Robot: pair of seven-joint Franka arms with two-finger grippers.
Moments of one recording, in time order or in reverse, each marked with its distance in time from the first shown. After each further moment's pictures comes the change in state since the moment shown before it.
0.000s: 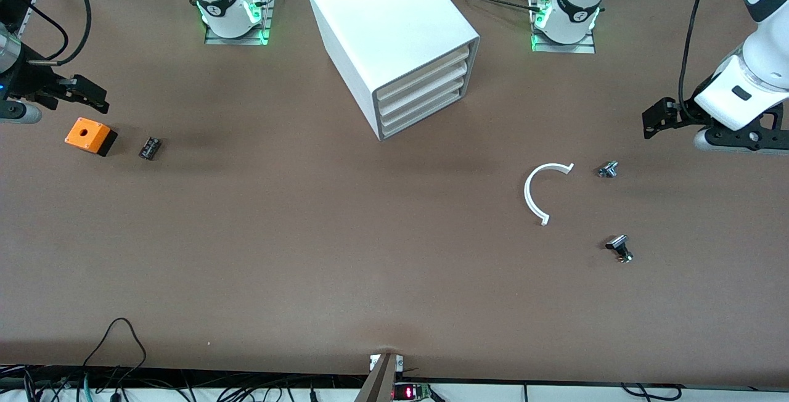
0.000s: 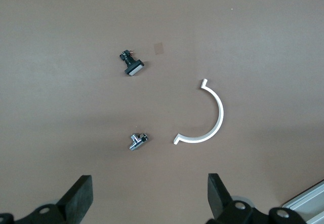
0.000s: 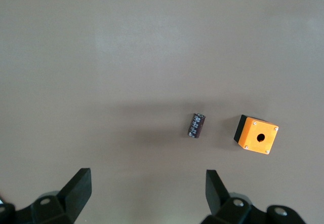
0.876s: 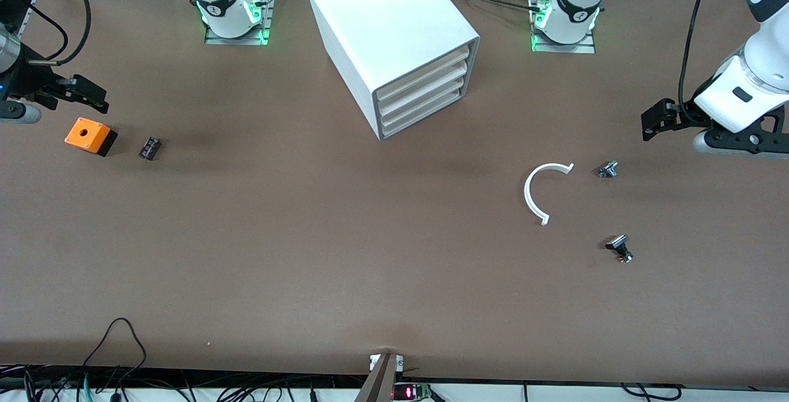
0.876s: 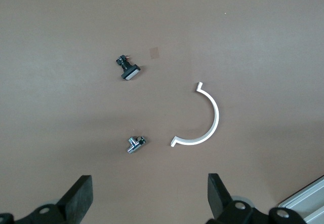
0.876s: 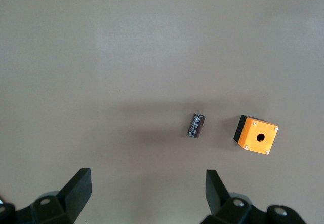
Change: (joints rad) left arm -0.004 0.032 -0.011 0.060 0.000 -0.028 0.003; right arm 0.000 0.000 -0.001 0.000 0.000 -0.001 -0.003
